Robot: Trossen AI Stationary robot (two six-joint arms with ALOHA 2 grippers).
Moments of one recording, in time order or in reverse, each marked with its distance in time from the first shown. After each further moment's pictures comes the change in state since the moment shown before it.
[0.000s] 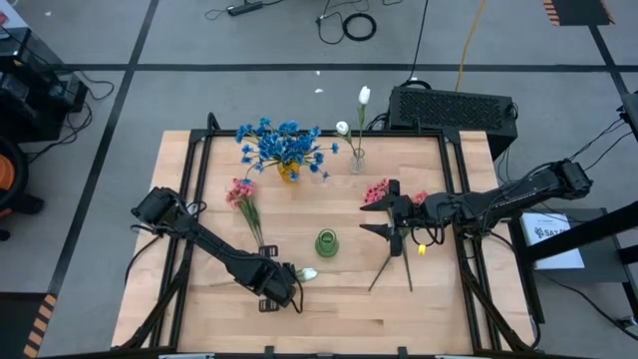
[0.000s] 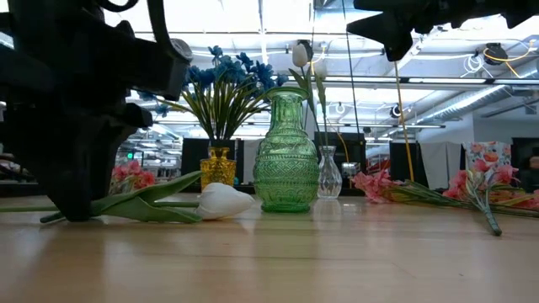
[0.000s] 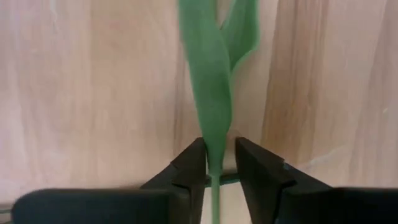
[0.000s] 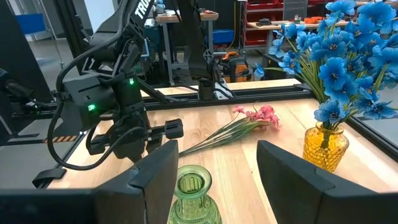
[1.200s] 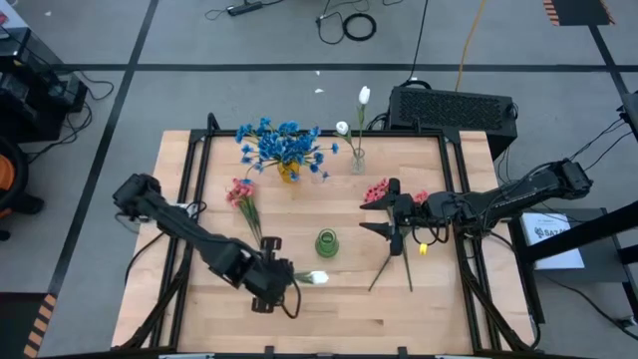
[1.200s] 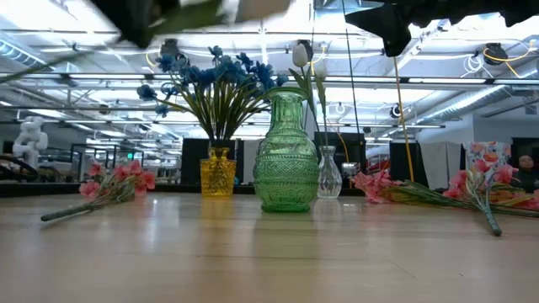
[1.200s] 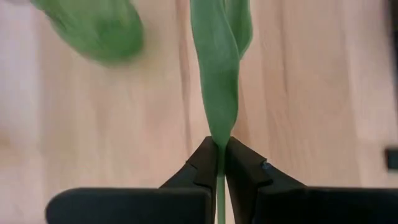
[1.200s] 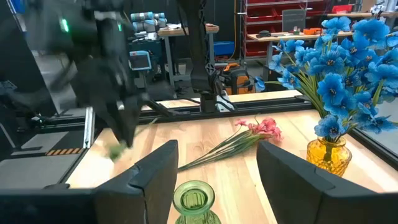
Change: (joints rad) left arm -0.021 -0.210 0.224 -0.185 -0.089 0.177; right arm 0.000 0.000 0.000 0.055 0.000 0.002
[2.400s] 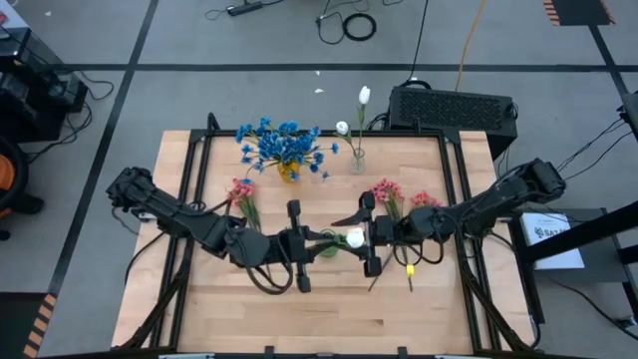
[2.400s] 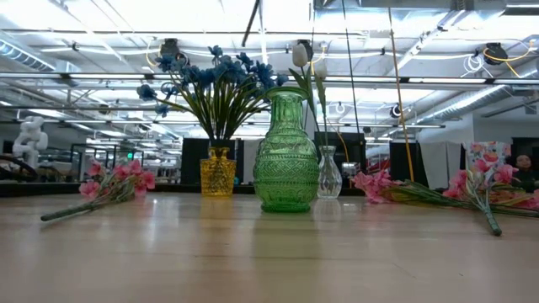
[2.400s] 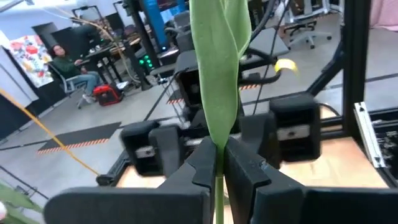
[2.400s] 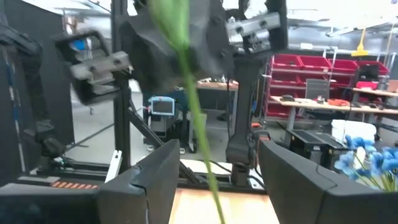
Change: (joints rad) left arm 0.088 -0.091 0.083 0.888 -0.399 0.621; right arm 0.107 0.364 0.242 0.372 0.004 -0.203
